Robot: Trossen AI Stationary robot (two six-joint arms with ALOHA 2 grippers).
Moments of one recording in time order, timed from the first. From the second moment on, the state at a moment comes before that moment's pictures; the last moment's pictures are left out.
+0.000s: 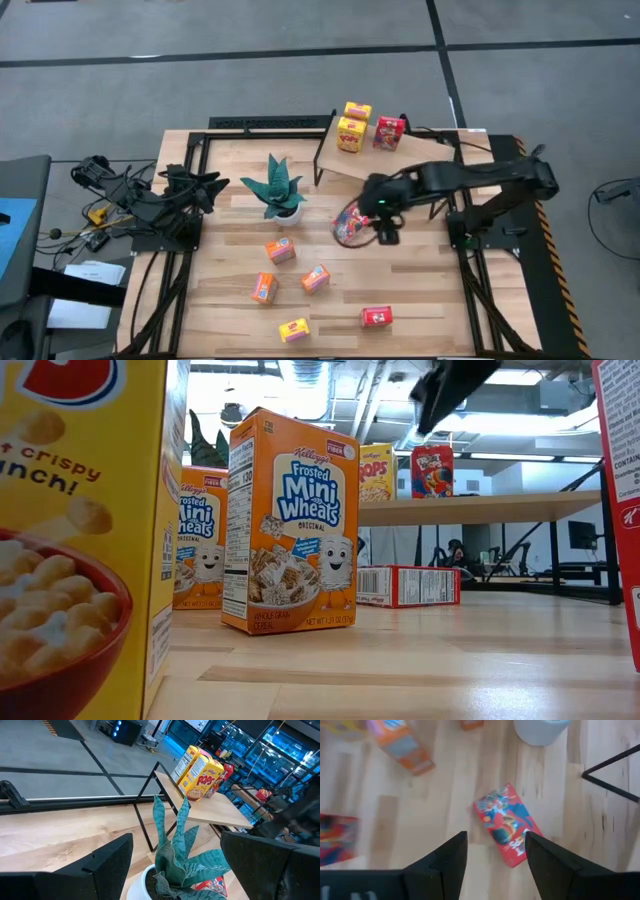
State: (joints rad) left arm -0.54 0.35 0.59 -0.57 -1.21 -0.89; right arm 0.07 1.45 1.36 -0.96 0.02 -0.04
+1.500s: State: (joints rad) left arm -0.54 0.35 0.59 -0.73 -1.18 -1.06; right arm 0.16 1.72 1.04 -0.62 -0.02 0.19
